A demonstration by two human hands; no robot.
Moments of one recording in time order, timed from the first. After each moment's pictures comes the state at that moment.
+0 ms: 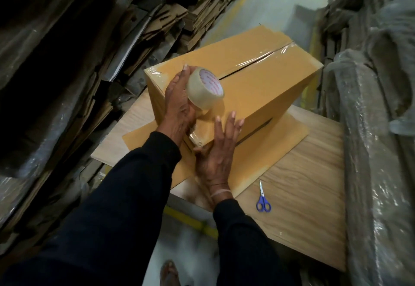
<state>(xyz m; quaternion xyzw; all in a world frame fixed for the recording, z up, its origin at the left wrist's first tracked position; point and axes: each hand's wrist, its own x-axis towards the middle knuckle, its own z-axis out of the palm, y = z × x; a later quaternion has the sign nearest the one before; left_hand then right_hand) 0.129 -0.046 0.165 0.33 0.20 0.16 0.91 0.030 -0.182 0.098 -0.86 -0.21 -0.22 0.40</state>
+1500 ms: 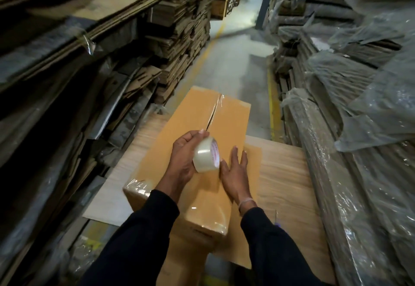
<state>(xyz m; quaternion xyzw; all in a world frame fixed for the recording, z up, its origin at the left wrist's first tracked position) 0.065 -0.090 0.241 0.48 0.13 0.02 0.87 0.070 -0.249 0.184 -0.90 0.02 0.06 0.44</state>
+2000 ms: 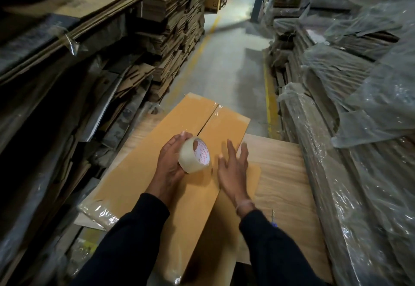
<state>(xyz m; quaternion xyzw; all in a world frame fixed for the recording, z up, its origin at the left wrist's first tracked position) 0.085 -0.082 0.221 0.39 0.18 0.03 0.90 0.081 -0.252 0.189 -0.90 0.02 -0.01 0.43</state>
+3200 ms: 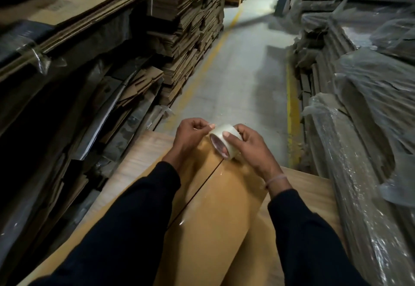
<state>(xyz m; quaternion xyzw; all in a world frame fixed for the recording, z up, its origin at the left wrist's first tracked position) 0.333 -0.065 0.213 0.75 0.11 0.06 0.65 0.308 -0.268 0.263 -0.82 -0.10 0.10 0.56</state>
